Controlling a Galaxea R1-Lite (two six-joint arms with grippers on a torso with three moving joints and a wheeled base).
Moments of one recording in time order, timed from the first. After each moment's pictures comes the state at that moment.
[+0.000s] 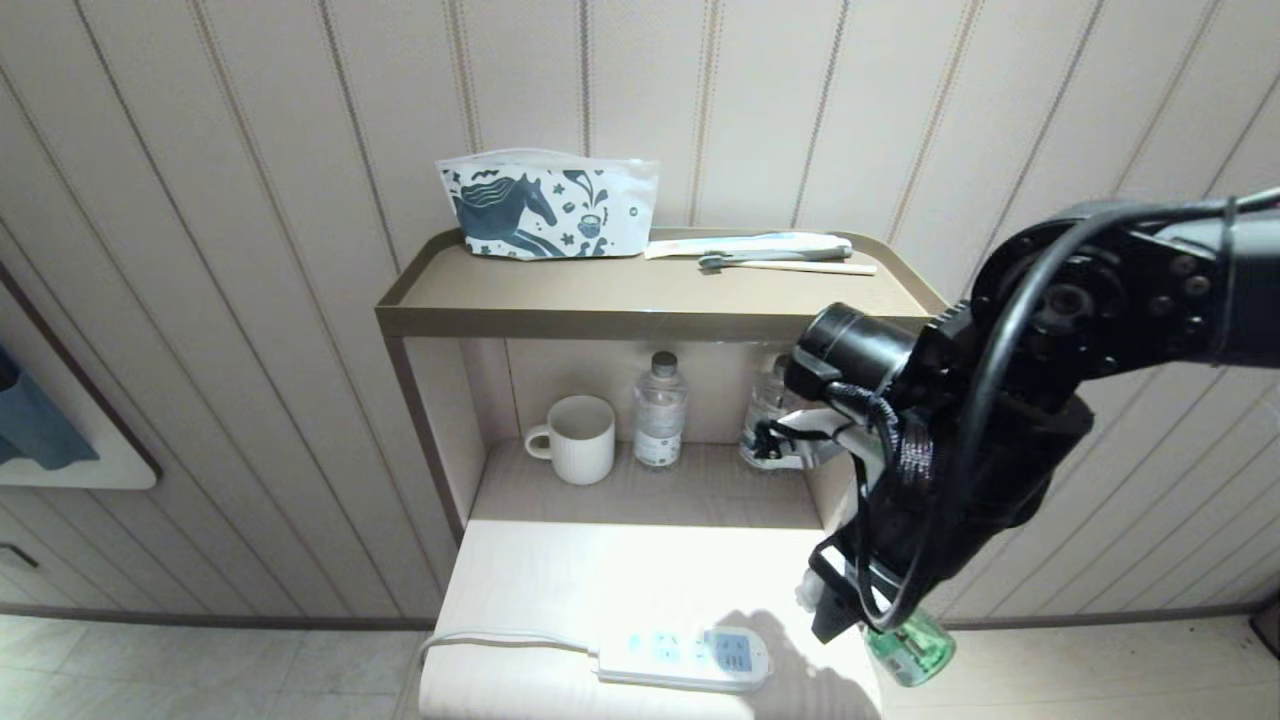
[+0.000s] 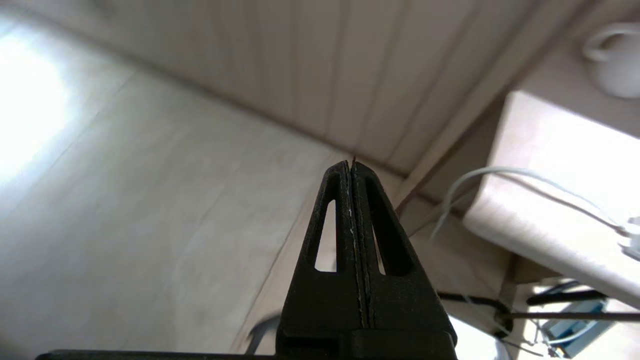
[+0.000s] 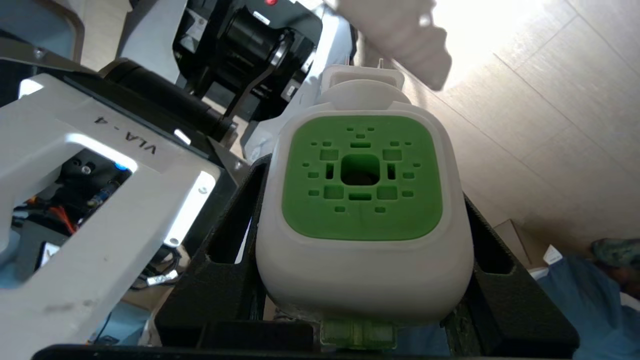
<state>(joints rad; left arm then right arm) 0.25 0.29 -0.49 0.58 0.08 -0.11 0.64 1.86 -1.62 1.11 0.05 0.10</state>
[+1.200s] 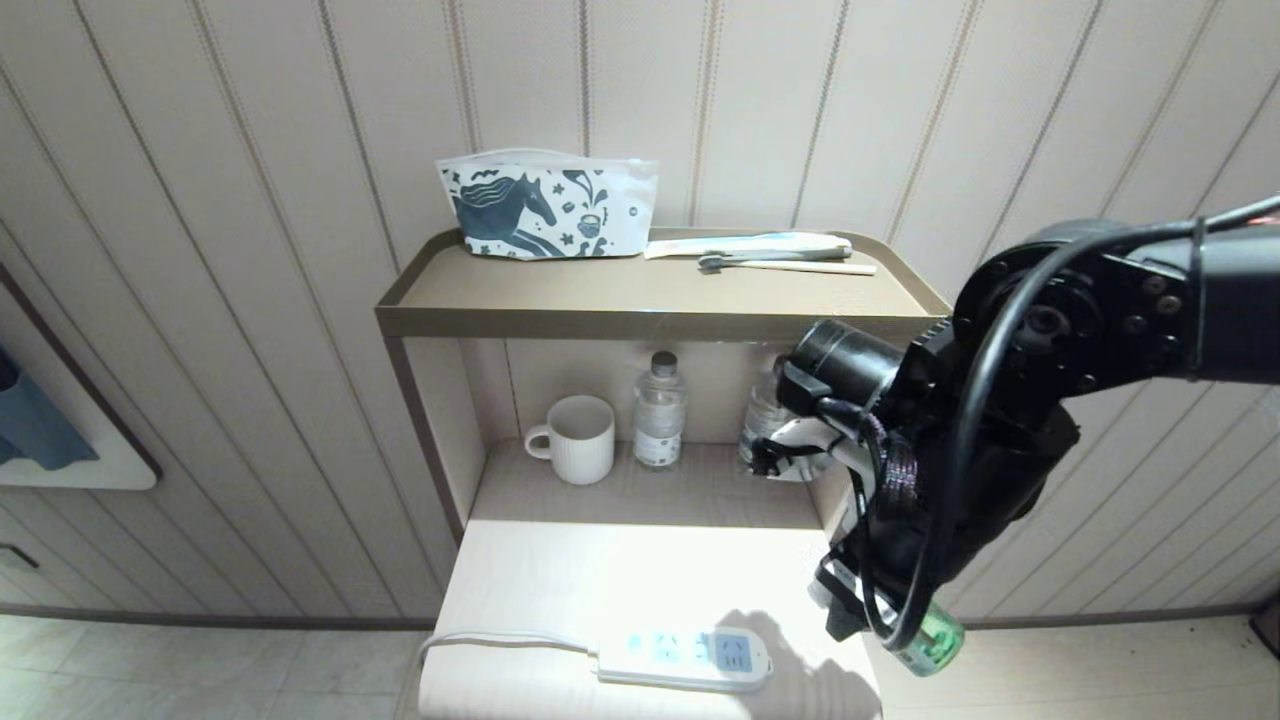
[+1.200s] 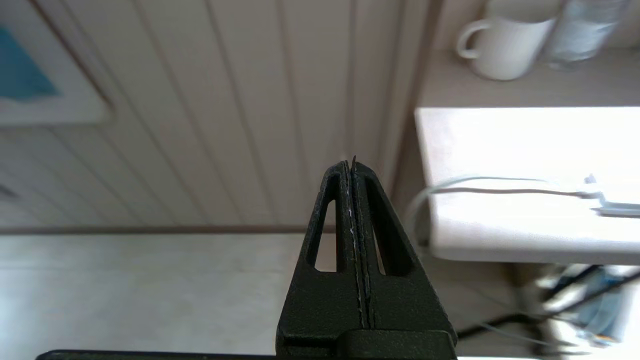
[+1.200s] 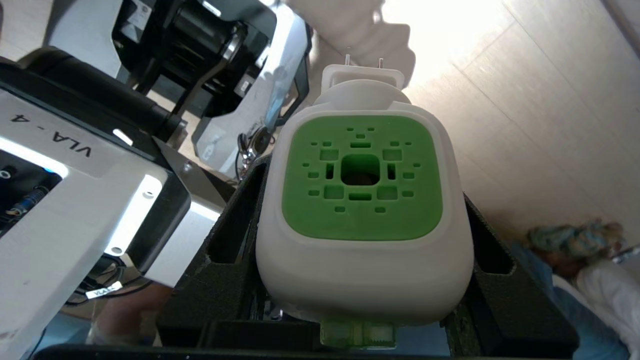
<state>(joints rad) 0.22 0.28 -0.01 -0.13 -0.22 0.11 0.65 1.87 -1.59 1.10 -0.05 0.04</state>
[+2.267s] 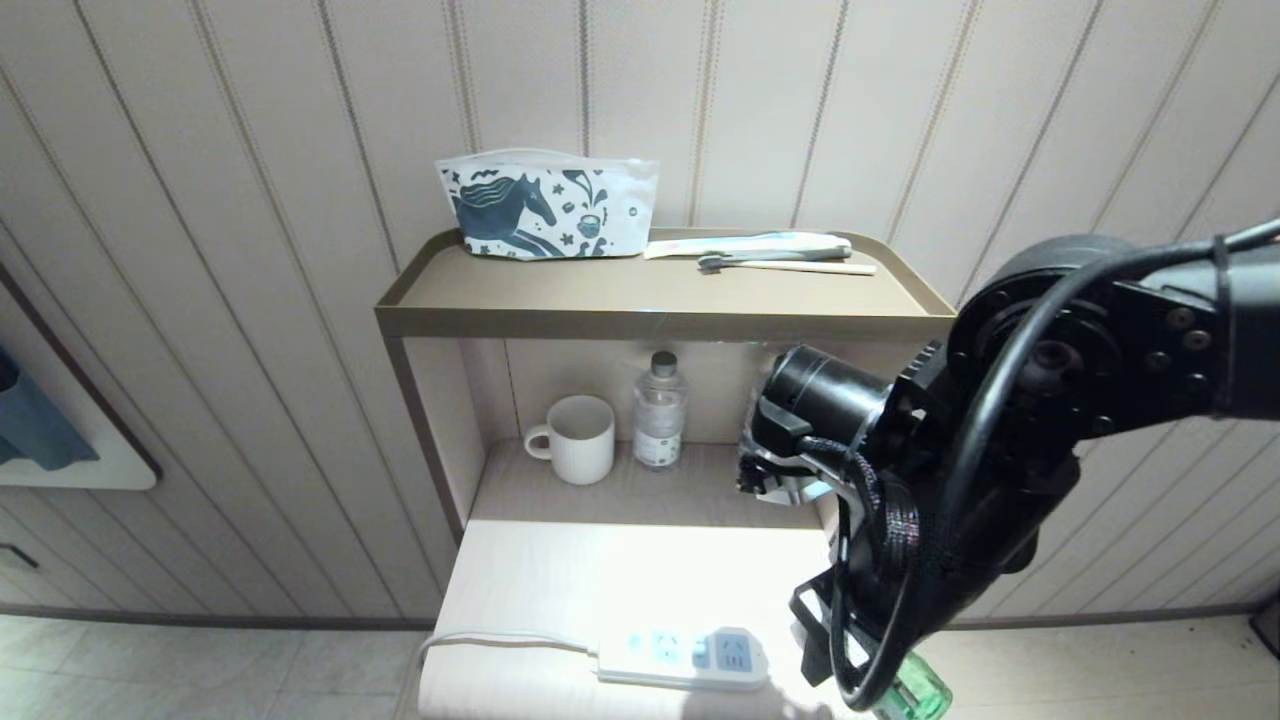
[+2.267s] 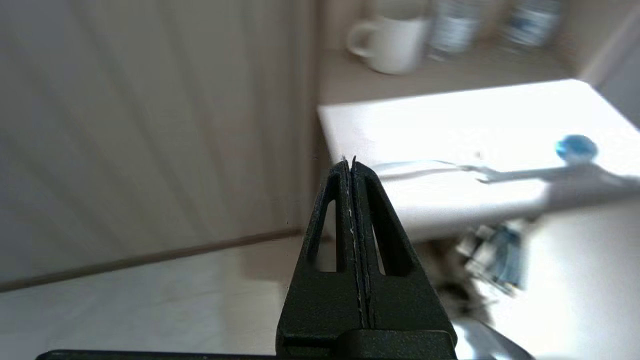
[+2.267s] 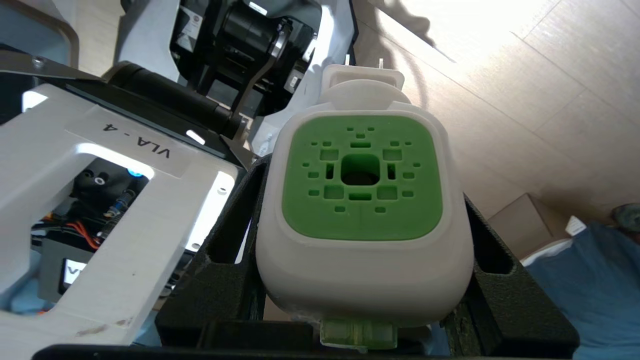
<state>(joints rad) 0.20 0.28 -0.01 -0.11 -0.48 0.08 0.75 1.85 -1.56 1.10 0.00 0.29</state>
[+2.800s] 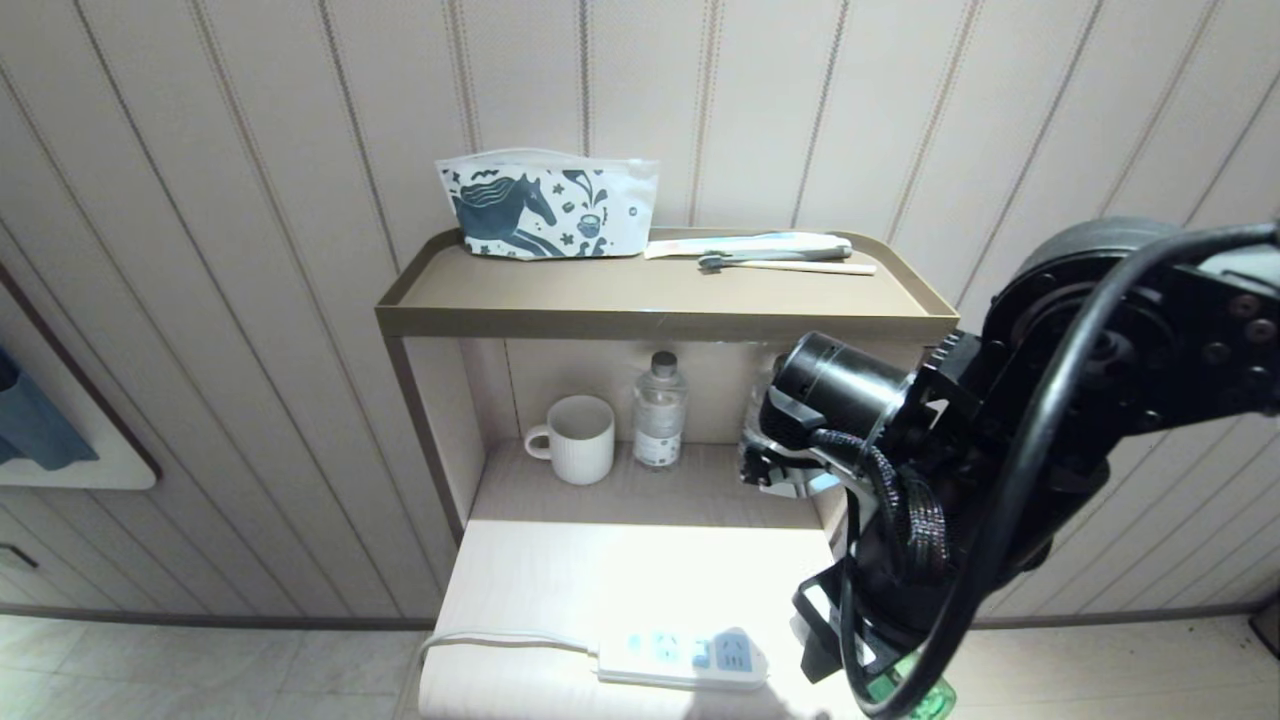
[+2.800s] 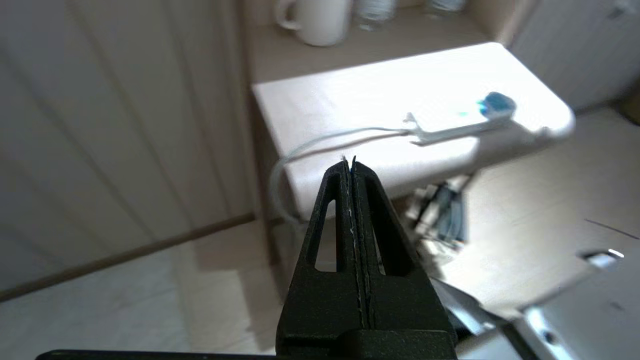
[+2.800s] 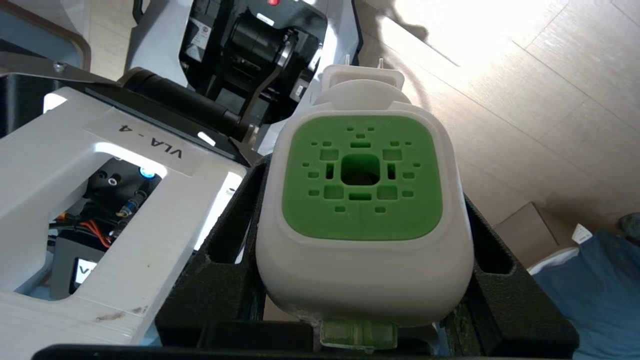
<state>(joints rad) -0.02 0.21 -0.06 0.04 -0.40 0.06 0.76 1.82 -1.57 1.10 0.00 0.30</state>
